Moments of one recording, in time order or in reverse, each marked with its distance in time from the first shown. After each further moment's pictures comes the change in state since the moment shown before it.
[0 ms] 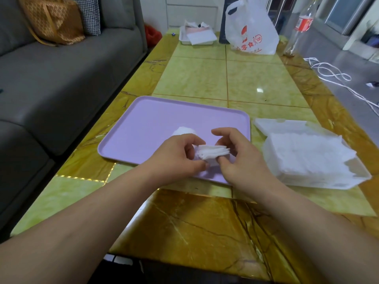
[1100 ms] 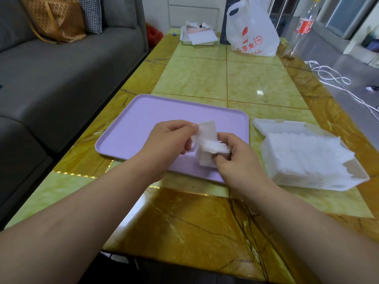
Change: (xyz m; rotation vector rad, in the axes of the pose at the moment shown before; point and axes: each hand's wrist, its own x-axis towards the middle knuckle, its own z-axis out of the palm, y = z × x) left_hand 0.000 0.025 -0.006 -0.491 0.224 -0.129; right_hand 0.000 -0.001 0.010 0.083 0.042 0.180
